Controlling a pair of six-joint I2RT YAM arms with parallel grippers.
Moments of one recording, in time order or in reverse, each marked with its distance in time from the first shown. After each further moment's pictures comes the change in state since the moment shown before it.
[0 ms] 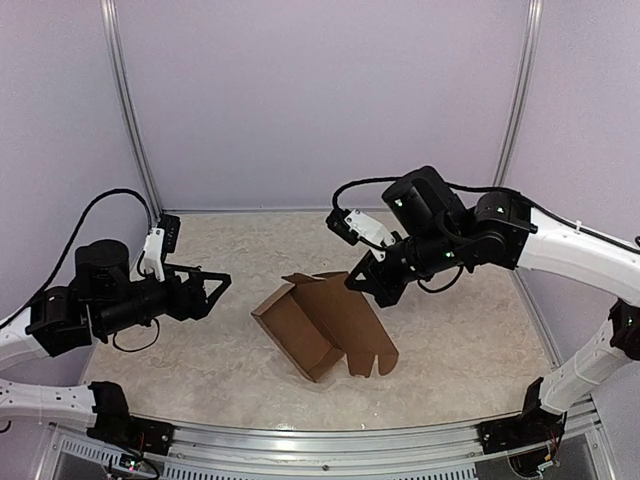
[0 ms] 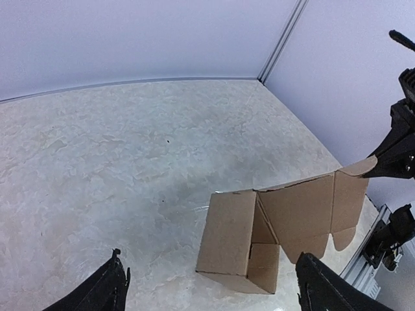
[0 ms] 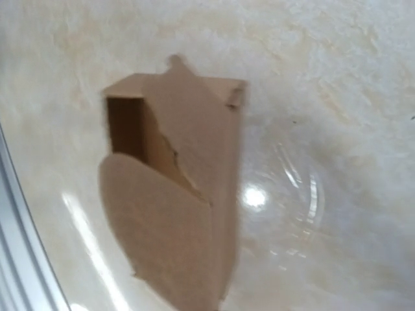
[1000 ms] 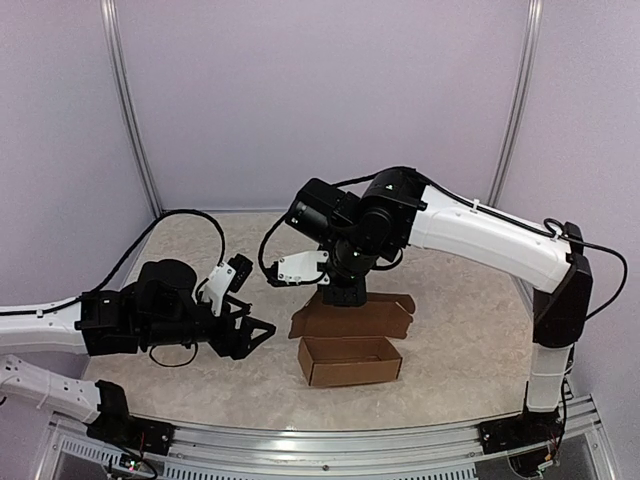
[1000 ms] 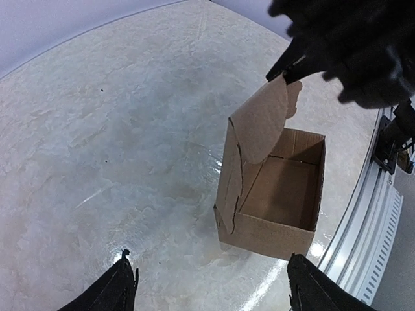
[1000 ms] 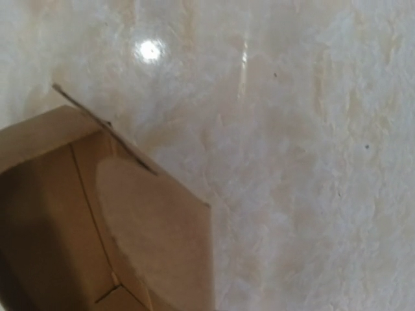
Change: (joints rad) left arm -0.102 0.283 -0.028 0.100 0.150 0.159; right arm 0.093 0.504 0.611 -0.528 0.255 -0.592
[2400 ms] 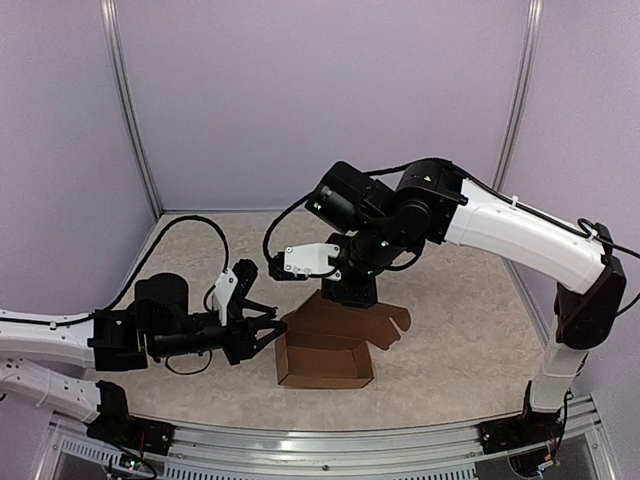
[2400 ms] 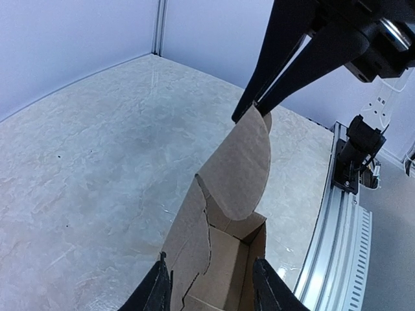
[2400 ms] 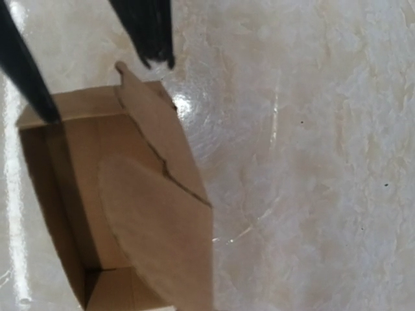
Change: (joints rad) left arm -0.051 0.006 -0.140 0.404 0.077 0.090; right arm 0.015 -0.124 -0.069 0.053 -0.143 0.024
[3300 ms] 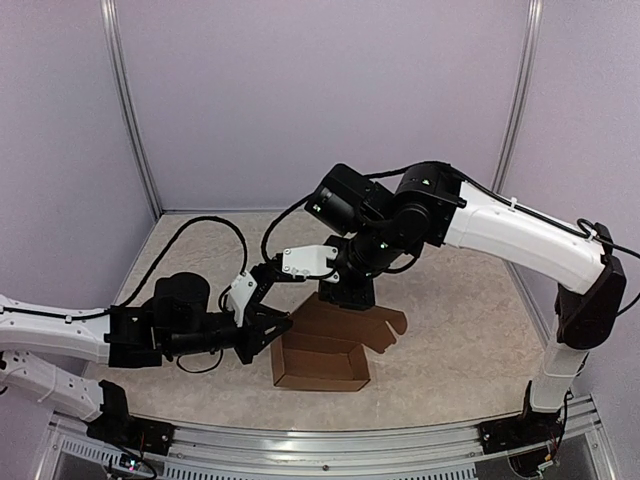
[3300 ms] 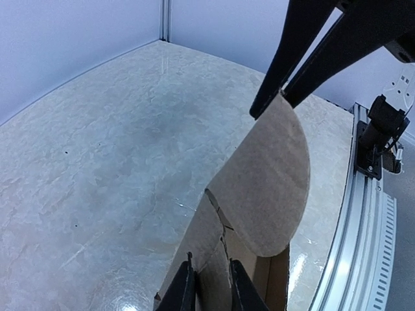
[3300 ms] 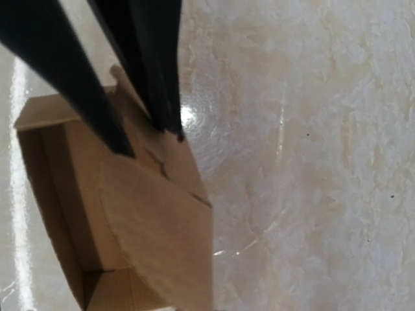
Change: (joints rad) left arm 0.000 0.116 0.044 0.001 -0.035 0.064; right arm 0.000 -0.005 -0.022 0.036 -0.026 0.002
